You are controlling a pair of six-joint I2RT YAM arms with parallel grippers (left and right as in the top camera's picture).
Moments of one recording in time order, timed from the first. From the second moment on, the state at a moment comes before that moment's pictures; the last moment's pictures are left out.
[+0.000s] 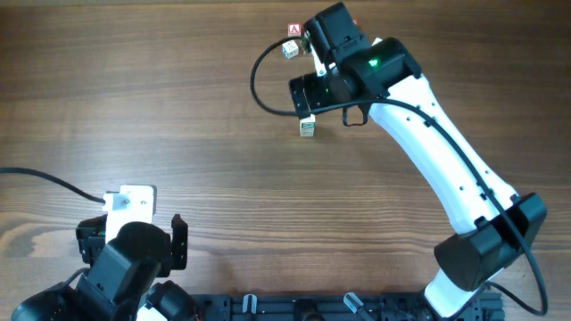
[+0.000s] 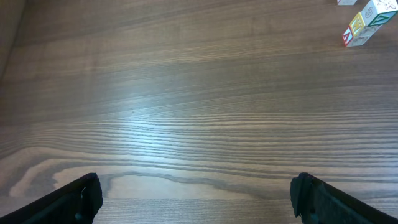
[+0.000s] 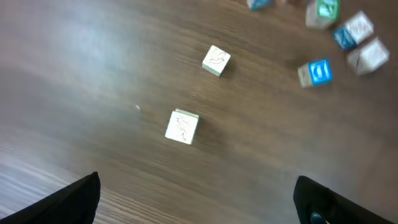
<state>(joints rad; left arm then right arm) -0.67 0.64 1.17 -1.50 -0.54 -0.43 0.55 1.84 1.87 -1.16 0.09 0.12</state>
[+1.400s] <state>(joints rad) -0.67 0.64 1.17 -1.50 -0.54 -0.43 0.62 1.85 1.37 -0.76 -0.01 0.65</state>
